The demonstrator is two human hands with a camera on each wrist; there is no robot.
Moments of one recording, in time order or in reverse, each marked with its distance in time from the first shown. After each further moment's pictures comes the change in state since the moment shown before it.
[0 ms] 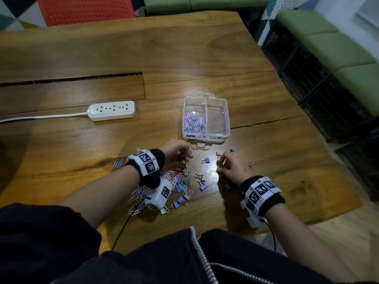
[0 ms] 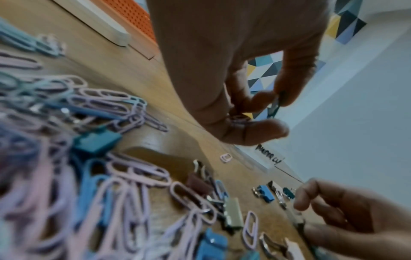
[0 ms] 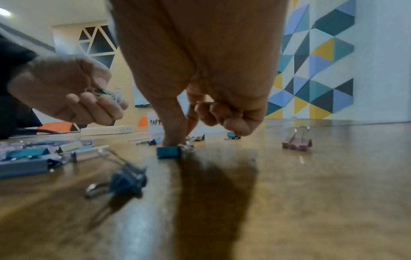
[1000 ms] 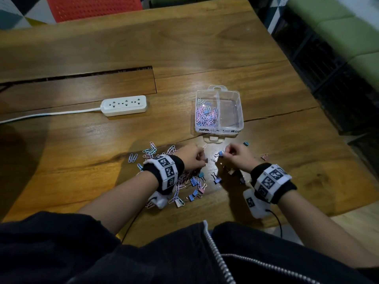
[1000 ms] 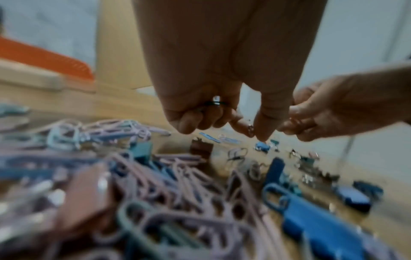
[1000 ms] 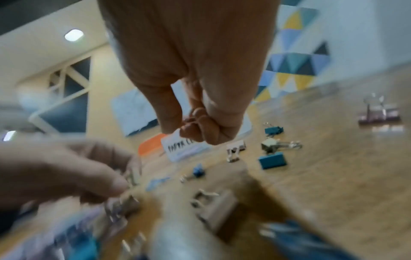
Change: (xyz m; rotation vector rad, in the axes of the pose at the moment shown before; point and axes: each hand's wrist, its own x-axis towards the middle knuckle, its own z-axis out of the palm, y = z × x) left_hand -0.005 -0.025 0.006 1.189 0.078 0.250; right_hand 0.011 -0.024 0.005 0.394 -0.085 0.005
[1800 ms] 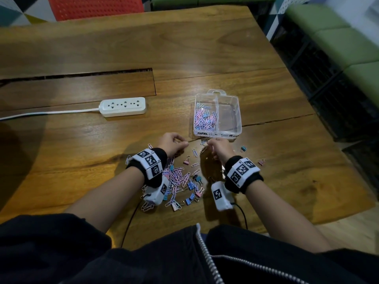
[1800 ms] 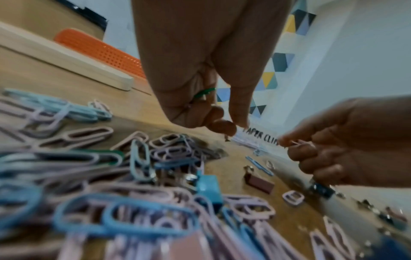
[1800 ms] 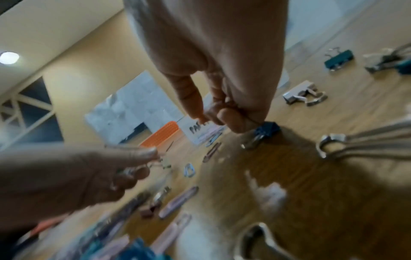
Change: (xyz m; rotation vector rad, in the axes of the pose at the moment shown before) left_hand -0.005 -0.025 -0.030 -0.713 0.314 -0.339; right_hand 0.029 -0.045 0.029 0.406 0.074 0.205
